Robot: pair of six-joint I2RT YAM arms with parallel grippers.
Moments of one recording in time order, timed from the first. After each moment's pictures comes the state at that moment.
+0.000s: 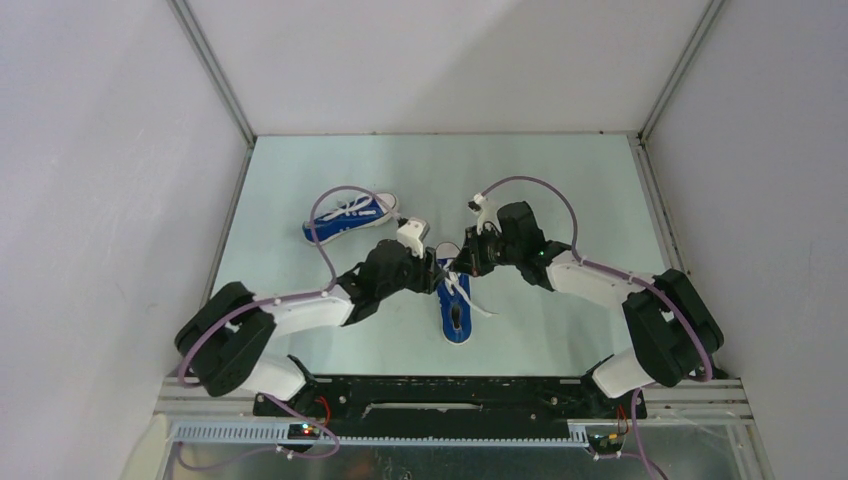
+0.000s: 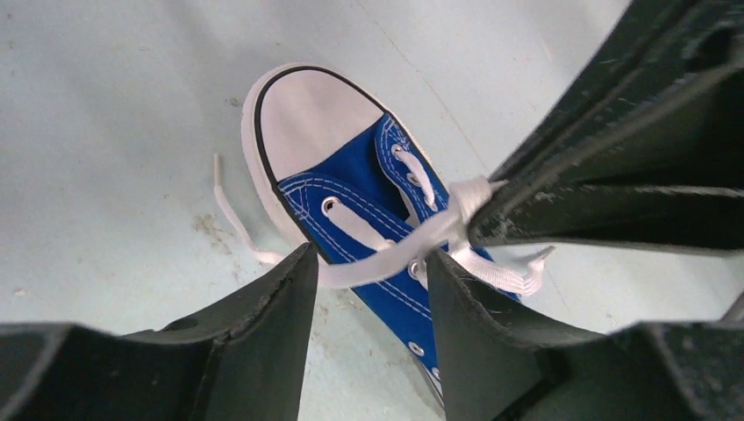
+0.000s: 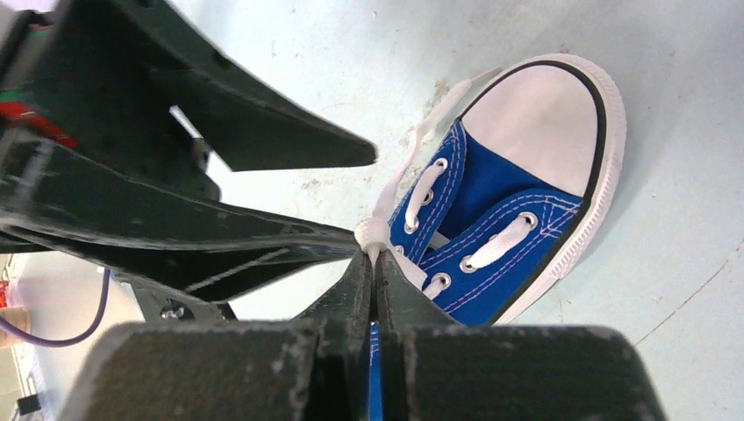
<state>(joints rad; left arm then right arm) -0.78 1.44 0.59 0.38 -0.02 -0.38 0.58 1.49 0.79 0.10 -0.51 0.39</state>
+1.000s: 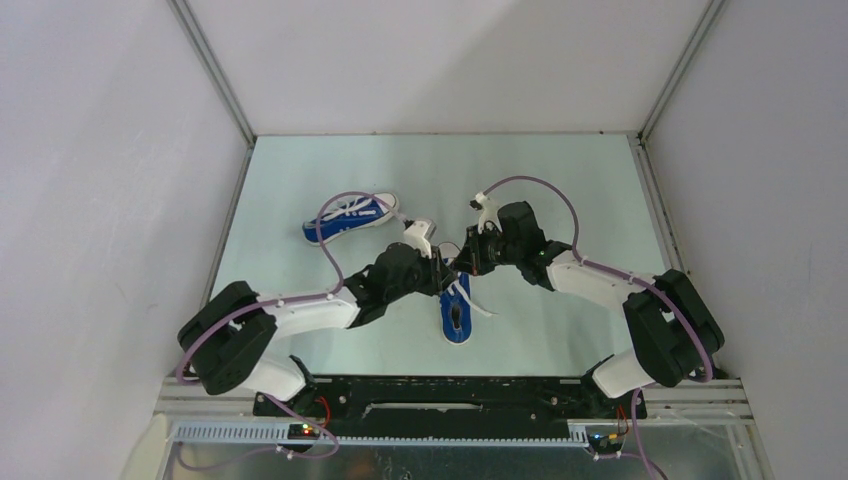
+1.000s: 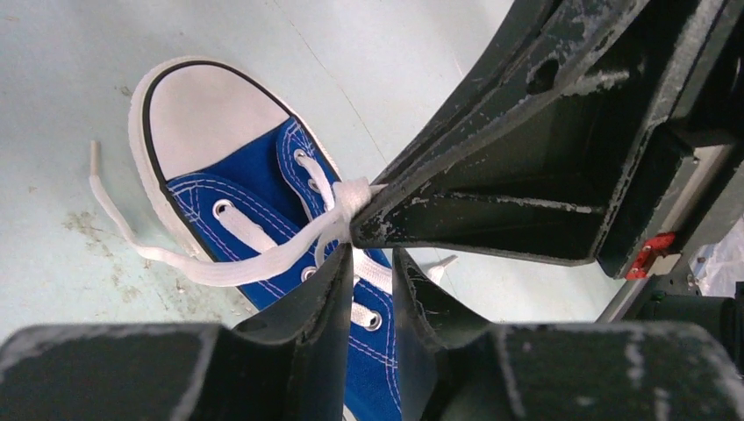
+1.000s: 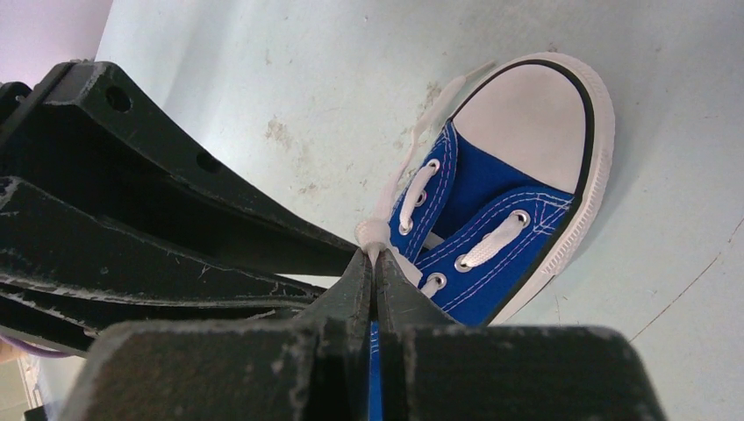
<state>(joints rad) -0.86 1.42 0.61 0.39 -0.02 -0.58 0.58 1.49 0.79 0.10 -0.48 0.41</state>
